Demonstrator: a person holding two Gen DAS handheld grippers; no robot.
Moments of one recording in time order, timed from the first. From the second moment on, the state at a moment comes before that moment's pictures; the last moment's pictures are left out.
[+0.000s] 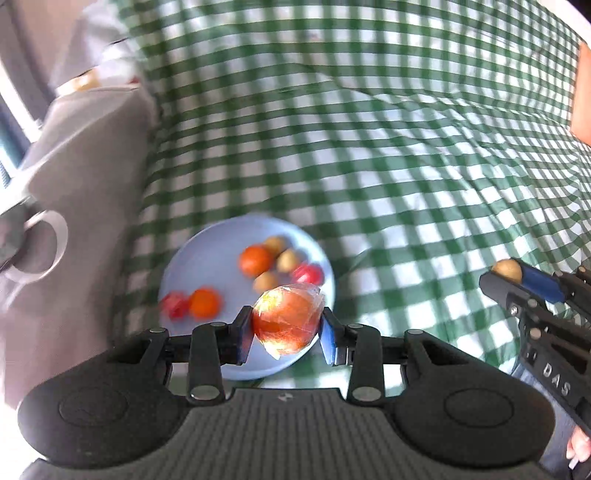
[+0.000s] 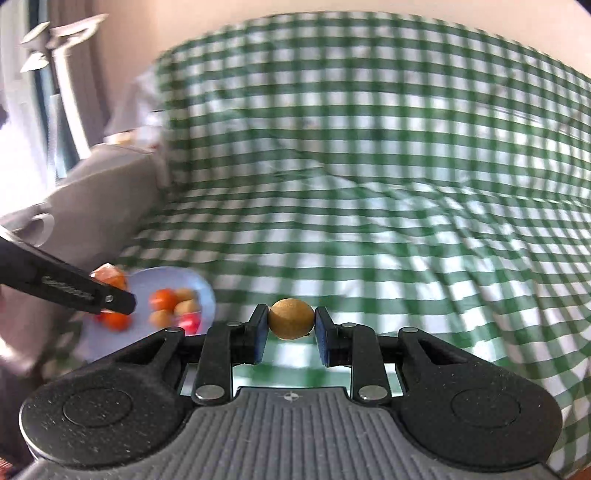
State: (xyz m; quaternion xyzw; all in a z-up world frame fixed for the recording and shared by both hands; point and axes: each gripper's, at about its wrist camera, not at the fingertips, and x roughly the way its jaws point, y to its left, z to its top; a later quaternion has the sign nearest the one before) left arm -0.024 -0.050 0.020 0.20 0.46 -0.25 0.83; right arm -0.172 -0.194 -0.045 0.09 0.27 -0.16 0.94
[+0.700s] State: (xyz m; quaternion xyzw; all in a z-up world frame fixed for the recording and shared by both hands) left arm 0.011 0.021 -0.013 0.16 0.49 -0.19 0.83; right arm -0.124 -0.090 -0.053 0.03 0.33 -0.07 0.94
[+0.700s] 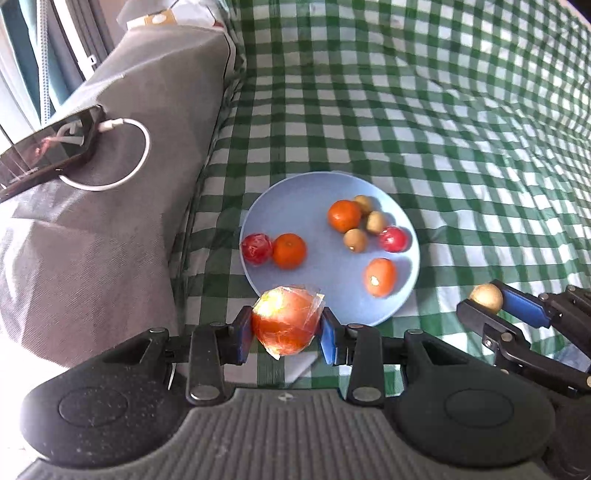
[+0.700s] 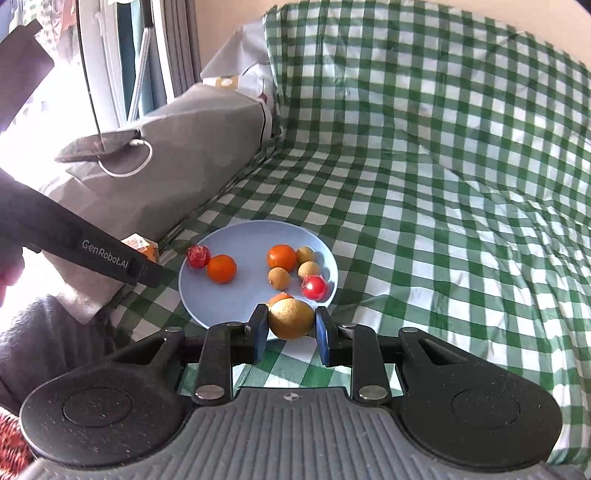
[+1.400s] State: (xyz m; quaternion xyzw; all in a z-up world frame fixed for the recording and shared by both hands) left arm 0.053 0.008 -0.033 0.17 0.46 -0.18 0.85; right arm -0.022 -0.107 -0.097 0.00 0.40 -0.07 0.91
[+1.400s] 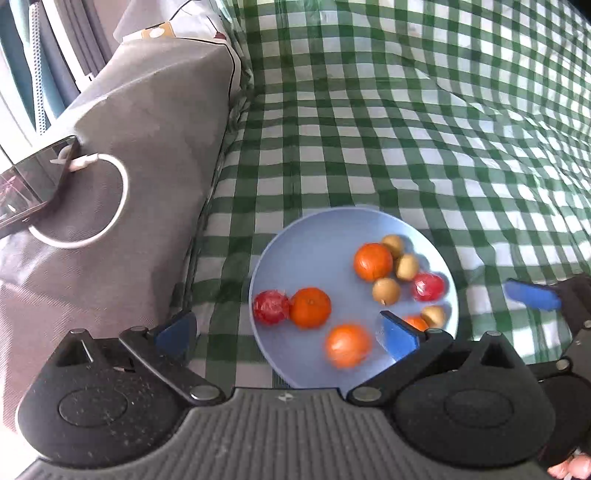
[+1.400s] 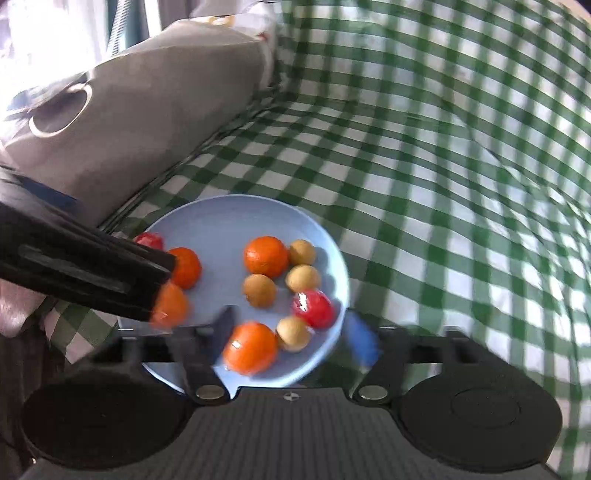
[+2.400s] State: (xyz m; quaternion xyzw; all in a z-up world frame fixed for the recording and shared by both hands) left arm -0.046 0.073 0.009 0.11 0.46 -0.17 0.87; right arm -0.162 -0.052 -0.035 0.02 0.33 -0.16 0.93
